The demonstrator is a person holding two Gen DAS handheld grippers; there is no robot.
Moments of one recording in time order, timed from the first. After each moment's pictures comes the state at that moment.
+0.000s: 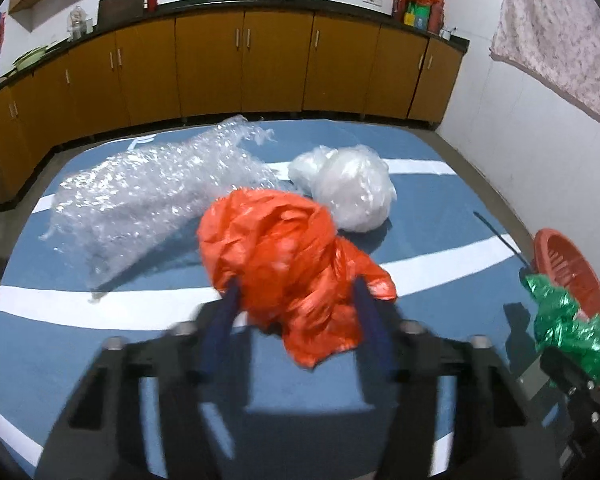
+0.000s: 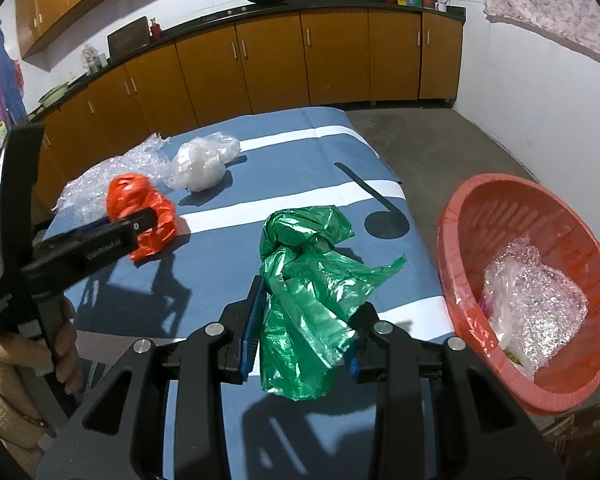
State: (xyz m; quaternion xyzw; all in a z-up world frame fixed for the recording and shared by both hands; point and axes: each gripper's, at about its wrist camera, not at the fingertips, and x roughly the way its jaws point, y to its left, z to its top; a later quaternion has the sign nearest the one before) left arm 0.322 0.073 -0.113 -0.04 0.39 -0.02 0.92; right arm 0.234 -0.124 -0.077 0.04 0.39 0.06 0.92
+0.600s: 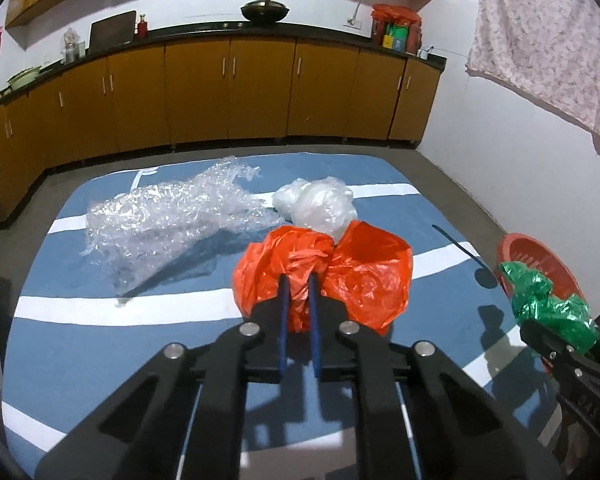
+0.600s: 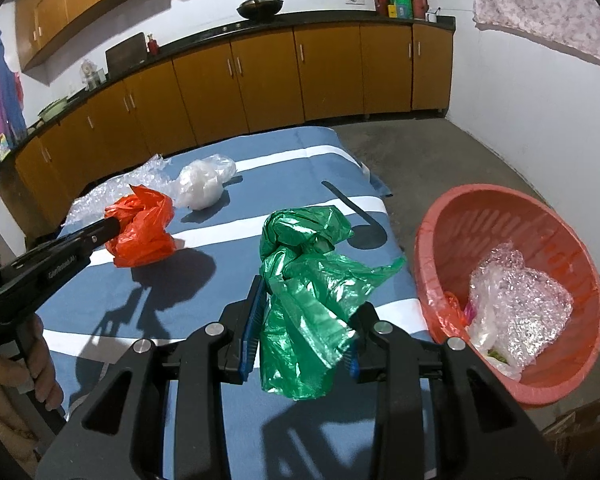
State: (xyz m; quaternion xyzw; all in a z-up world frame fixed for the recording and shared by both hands) left arm 0.279 0.069 -0.075 -0.04 0.35 -0.04 0.94; right arm 0.214 -0.137 -0.056 0.05 0.36 0.06 0.93
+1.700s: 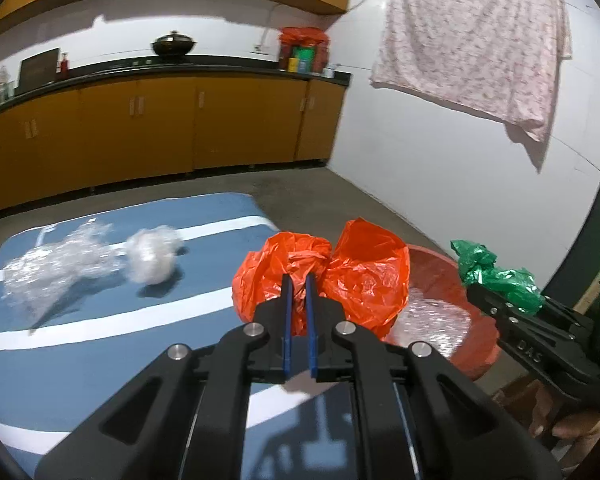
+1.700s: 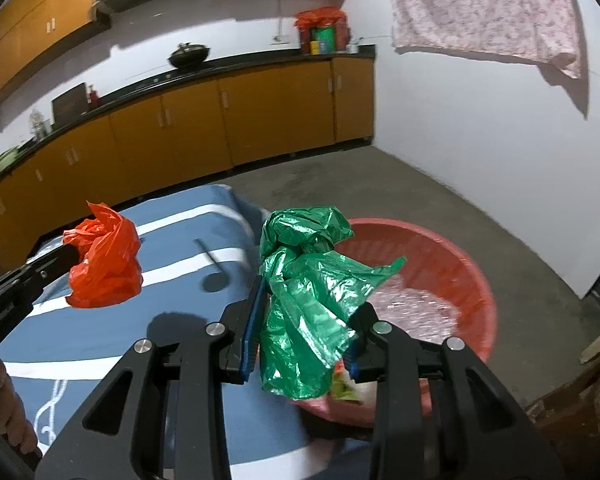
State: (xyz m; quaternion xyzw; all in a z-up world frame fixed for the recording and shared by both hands) left arm 0.239 -0.063 -0.019 -0.03 0.29 -0.20 0.94; right arm 0.175 -0.259 -0.018 0.07 0.30 -0.08 0.95
